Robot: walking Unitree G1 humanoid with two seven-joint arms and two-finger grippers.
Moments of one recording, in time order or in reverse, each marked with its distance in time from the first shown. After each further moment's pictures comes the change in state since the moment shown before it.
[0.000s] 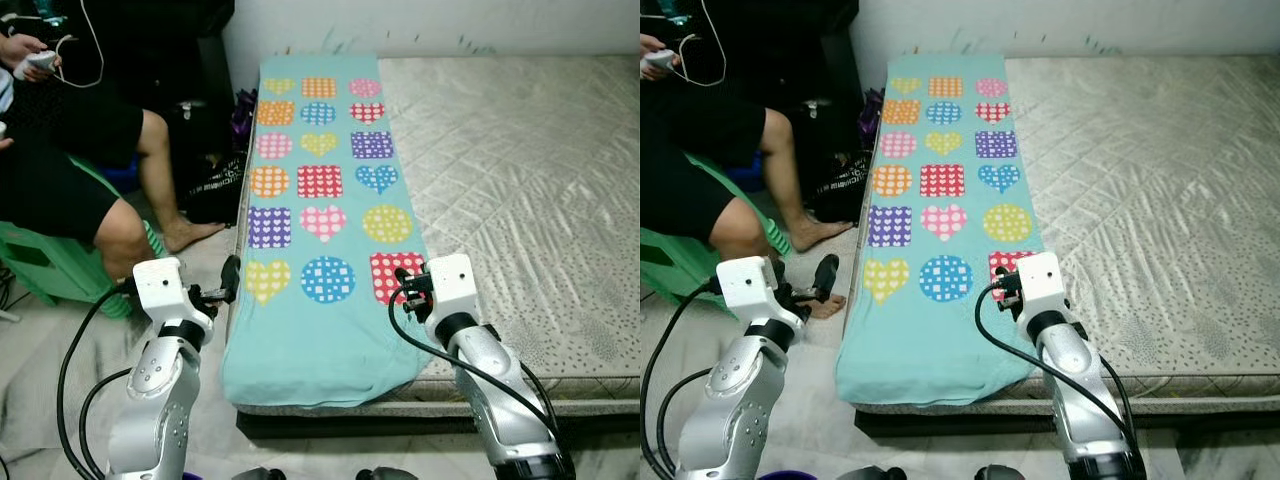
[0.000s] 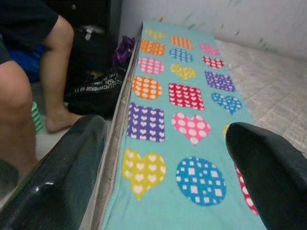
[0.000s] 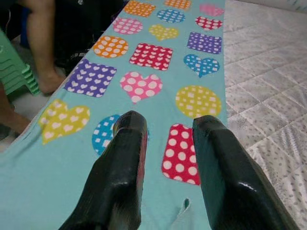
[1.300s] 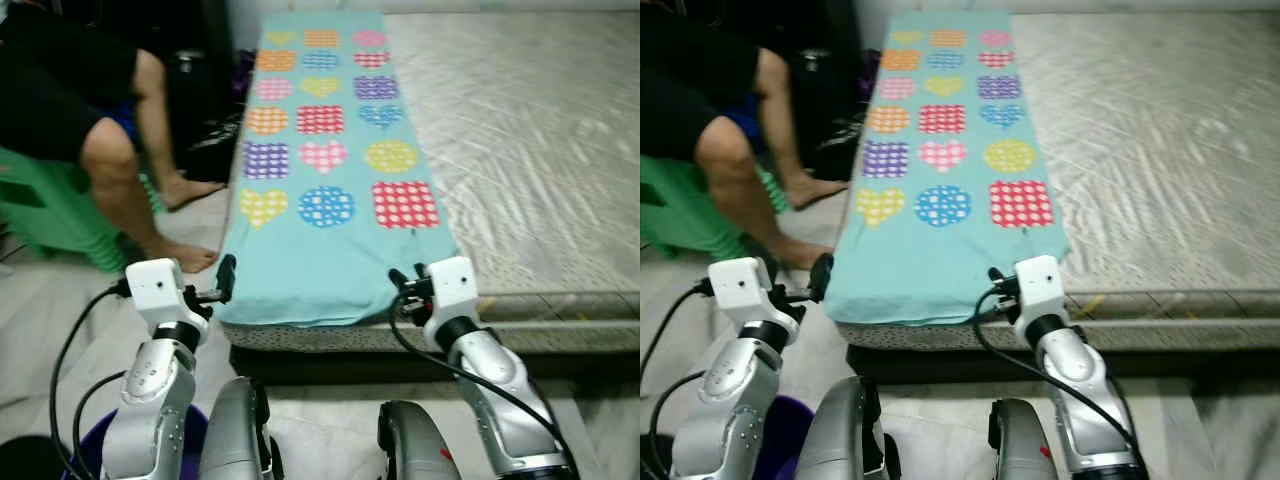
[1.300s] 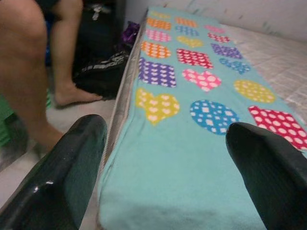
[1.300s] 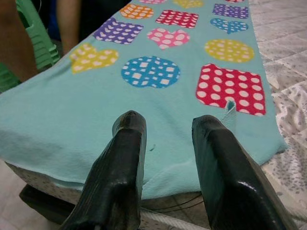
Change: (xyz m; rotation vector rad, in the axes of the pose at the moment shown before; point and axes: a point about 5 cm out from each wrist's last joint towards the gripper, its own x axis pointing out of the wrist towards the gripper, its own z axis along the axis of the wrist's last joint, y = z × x) left arm -0.002 0.002 0.008 0.020 -0.044 -0.003; right arm -0.004 0.009 0.006 0.030 -0.054 0.077
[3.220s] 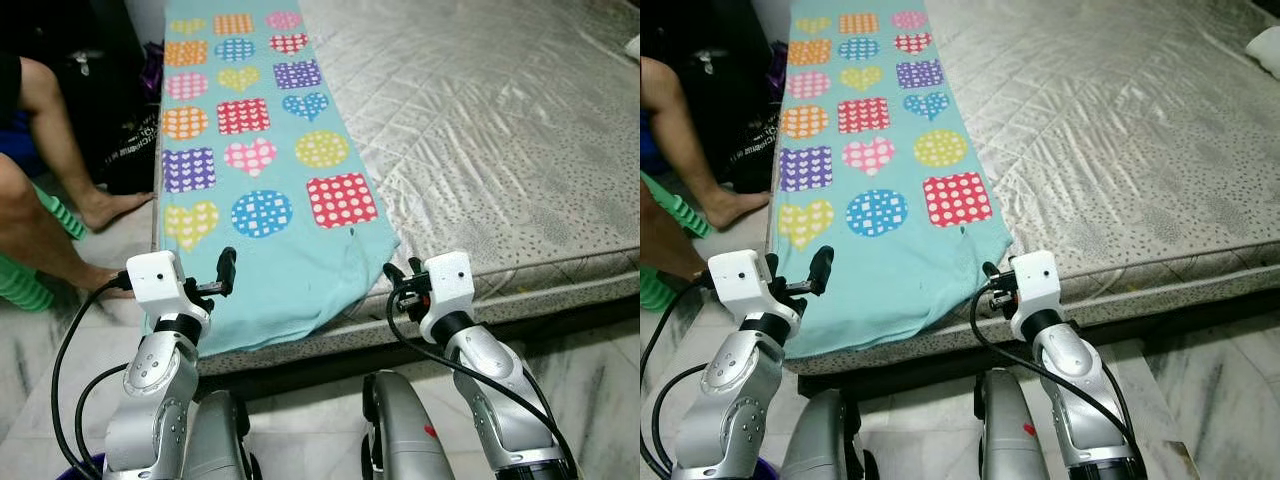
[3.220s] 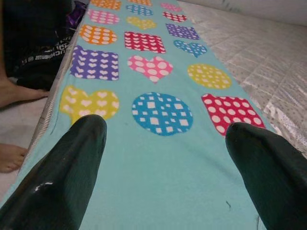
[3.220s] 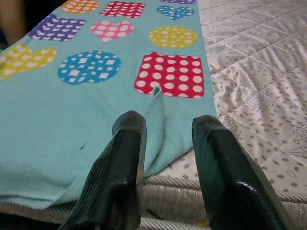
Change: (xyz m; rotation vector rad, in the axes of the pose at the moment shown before) left arm 0.004 -0.004 0.003 -0.019 0.005 0.012; right arm 0.003 -0.001 0.003 -0.003 -0.022 0.020
